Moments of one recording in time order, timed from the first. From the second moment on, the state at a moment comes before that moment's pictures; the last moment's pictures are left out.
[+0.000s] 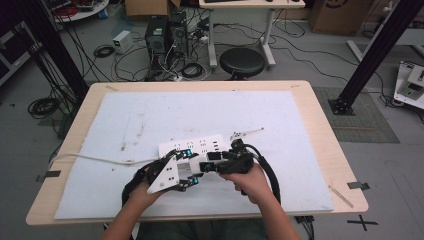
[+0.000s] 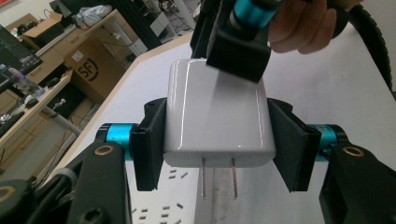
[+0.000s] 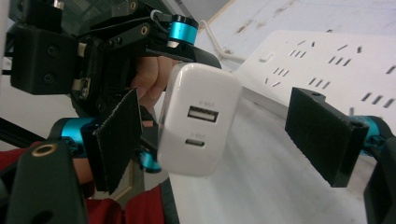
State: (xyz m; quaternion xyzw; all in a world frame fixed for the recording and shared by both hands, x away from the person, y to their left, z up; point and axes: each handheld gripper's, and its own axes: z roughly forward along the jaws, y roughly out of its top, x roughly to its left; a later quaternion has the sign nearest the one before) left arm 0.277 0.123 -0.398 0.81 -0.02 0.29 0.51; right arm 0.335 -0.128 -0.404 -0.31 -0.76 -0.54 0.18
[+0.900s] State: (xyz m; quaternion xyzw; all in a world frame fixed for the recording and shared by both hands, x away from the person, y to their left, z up) left arm 0.279 0.113 -0.394 0.82 -0.02 0.30 0.49; right arm 0.334 -0.124 -0.409 -0.29 -0.74 -0.57 0.22
